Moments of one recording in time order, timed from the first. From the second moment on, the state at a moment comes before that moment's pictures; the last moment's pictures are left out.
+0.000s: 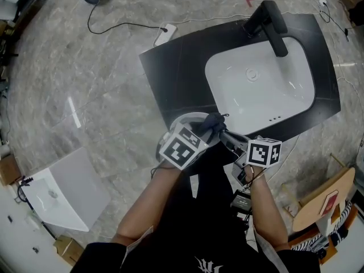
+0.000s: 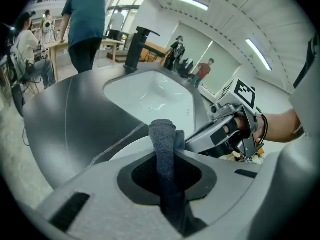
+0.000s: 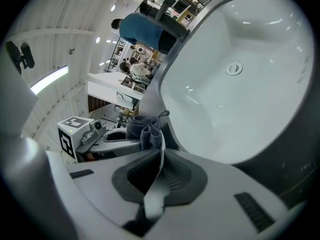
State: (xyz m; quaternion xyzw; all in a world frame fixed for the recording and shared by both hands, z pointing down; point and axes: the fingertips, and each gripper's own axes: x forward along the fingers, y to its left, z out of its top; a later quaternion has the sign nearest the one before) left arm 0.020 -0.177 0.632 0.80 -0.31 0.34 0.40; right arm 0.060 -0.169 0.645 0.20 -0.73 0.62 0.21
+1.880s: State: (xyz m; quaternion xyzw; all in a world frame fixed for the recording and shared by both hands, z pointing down) left arm -0.091 -0.156 0.621 0.76 -0.38 0.34 0.41; right arm 0.062 -0.172 0.645 0.22 -0.74 0.60 0.20
